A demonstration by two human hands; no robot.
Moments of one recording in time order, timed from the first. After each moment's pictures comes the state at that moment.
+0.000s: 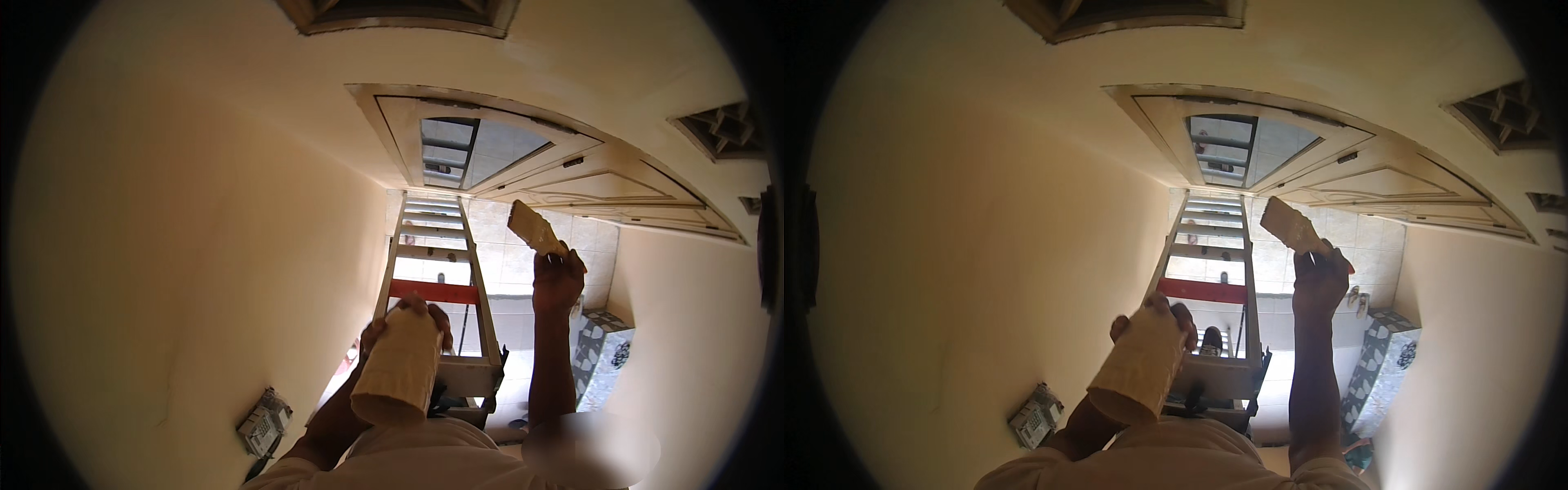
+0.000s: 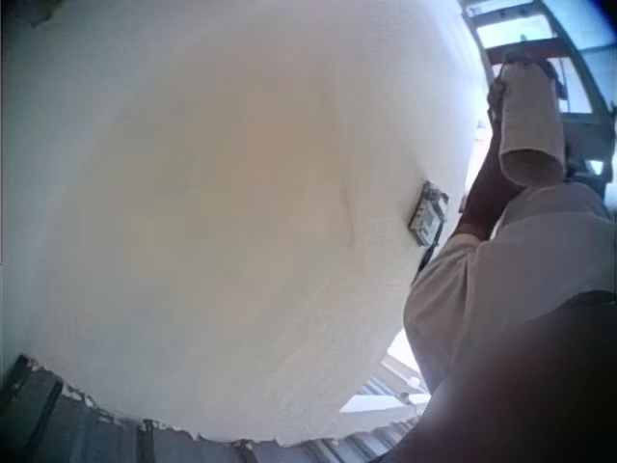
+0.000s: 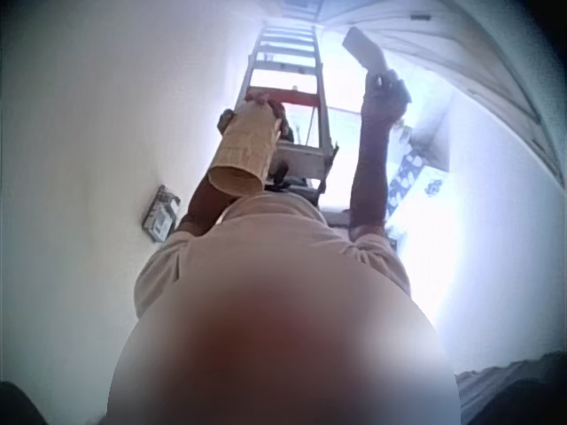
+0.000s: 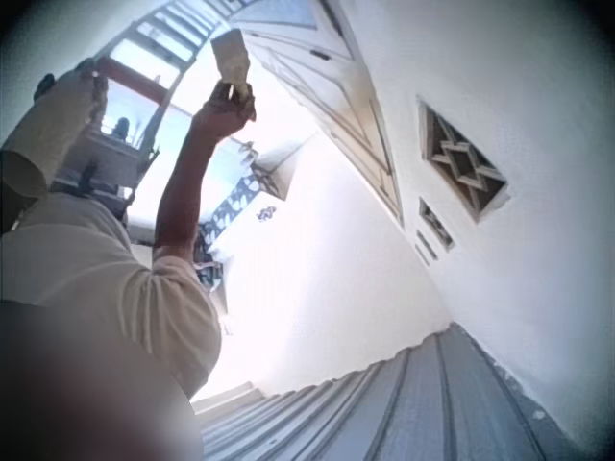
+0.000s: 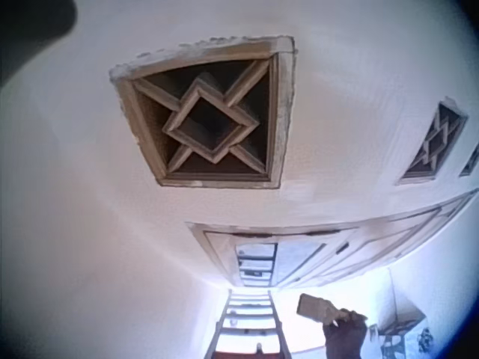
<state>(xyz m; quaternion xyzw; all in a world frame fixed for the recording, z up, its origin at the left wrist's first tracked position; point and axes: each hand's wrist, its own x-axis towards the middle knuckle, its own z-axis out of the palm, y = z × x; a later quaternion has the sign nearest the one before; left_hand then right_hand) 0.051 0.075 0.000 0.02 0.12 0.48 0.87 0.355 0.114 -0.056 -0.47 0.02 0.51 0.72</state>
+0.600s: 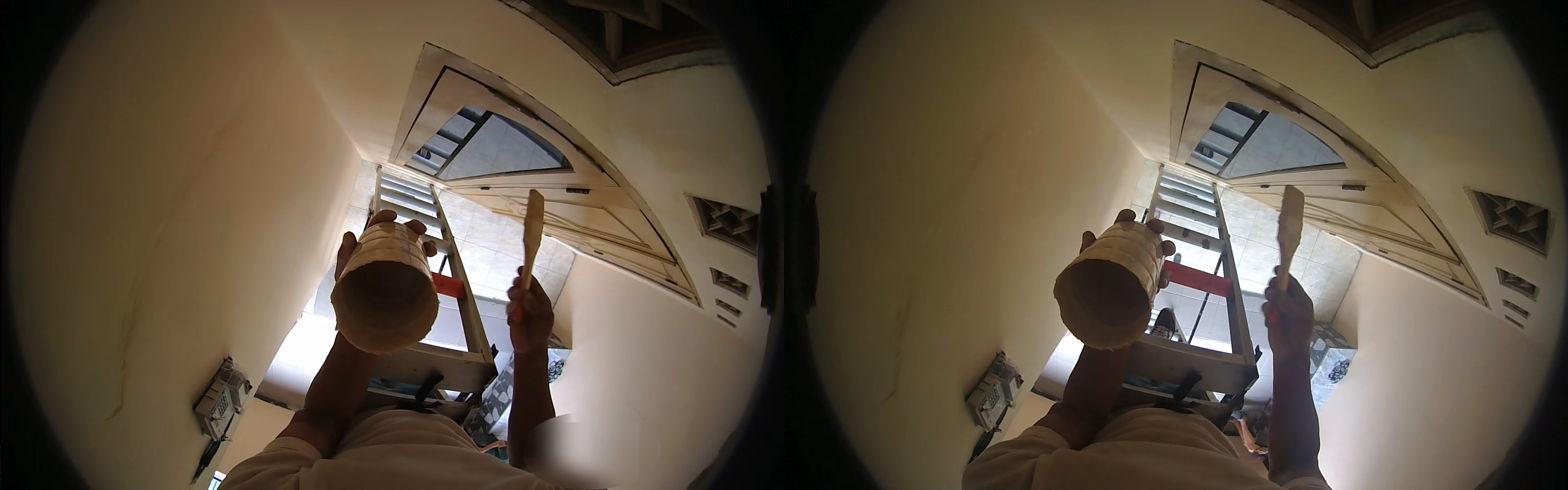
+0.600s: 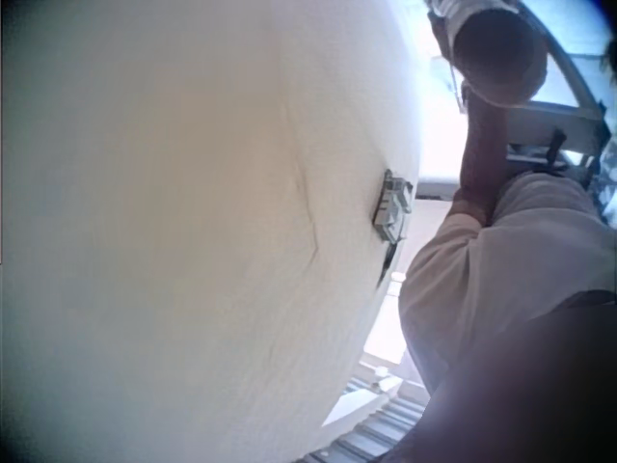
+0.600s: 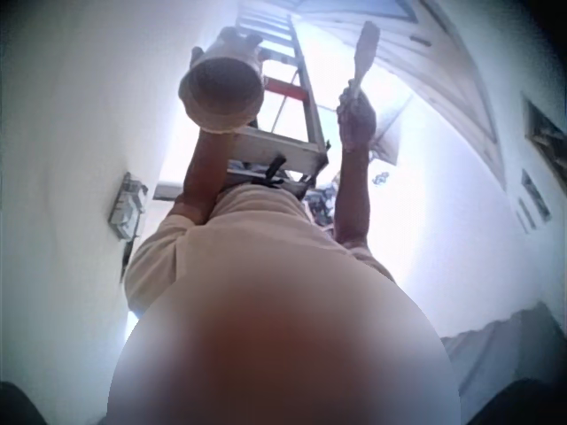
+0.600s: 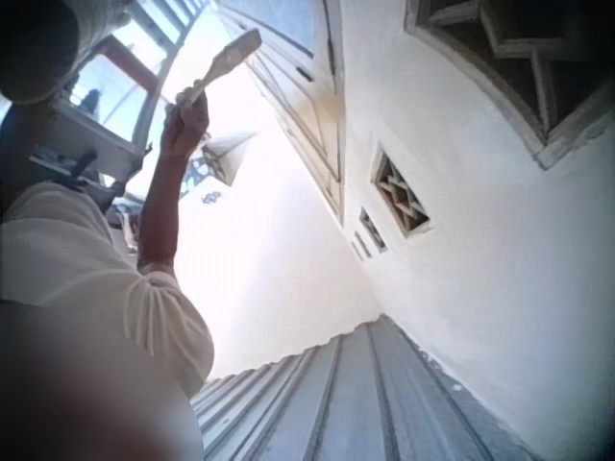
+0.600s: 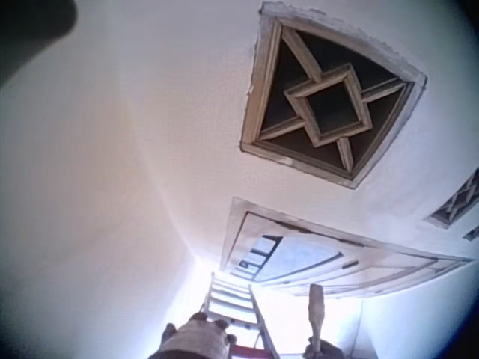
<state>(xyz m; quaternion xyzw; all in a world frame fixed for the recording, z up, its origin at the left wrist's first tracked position) -0.006 0.131 0.012 -0.18 -0.02 0.63 0.76 0.281 0.091 -0.003 -0.53 -0.08 0.67 0.51</state>
